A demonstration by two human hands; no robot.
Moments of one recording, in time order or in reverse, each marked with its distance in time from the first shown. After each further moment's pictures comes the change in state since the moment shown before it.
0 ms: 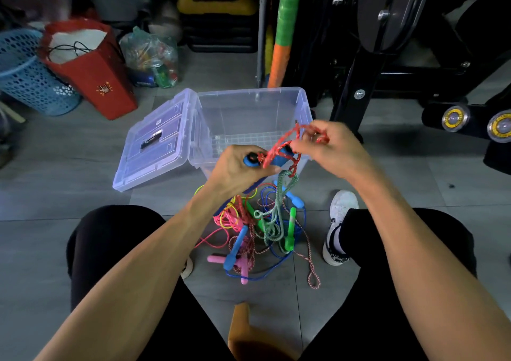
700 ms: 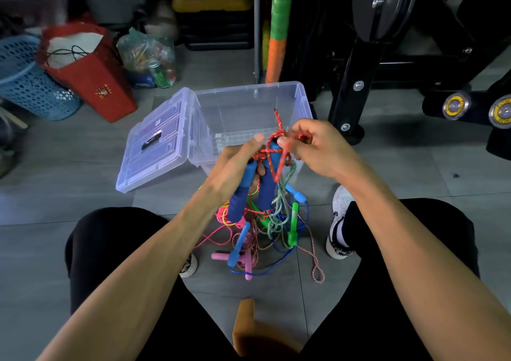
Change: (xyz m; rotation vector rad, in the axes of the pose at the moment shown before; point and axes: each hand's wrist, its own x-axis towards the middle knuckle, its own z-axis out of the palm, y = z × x) left_hand -0.013 0.015 -0.001 -0.460 -0.084 -0.156; right_hand -0.006 -0.004 0.014 0.004 -0.078 -0.118
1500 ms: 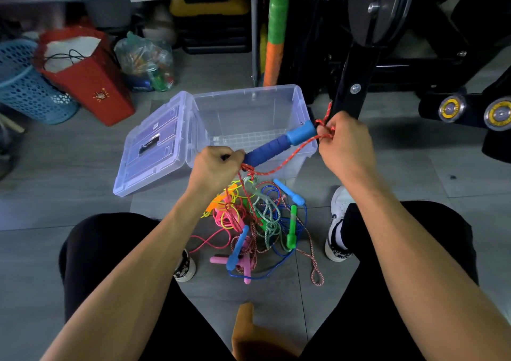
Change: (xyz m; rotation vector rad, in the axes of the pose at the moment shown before) left_hand 0.022 -0.022 -0.025 0.592 0.377 -0.069; right_hand 0.007 0.025 -0.015 -0.433 0.476 0.192
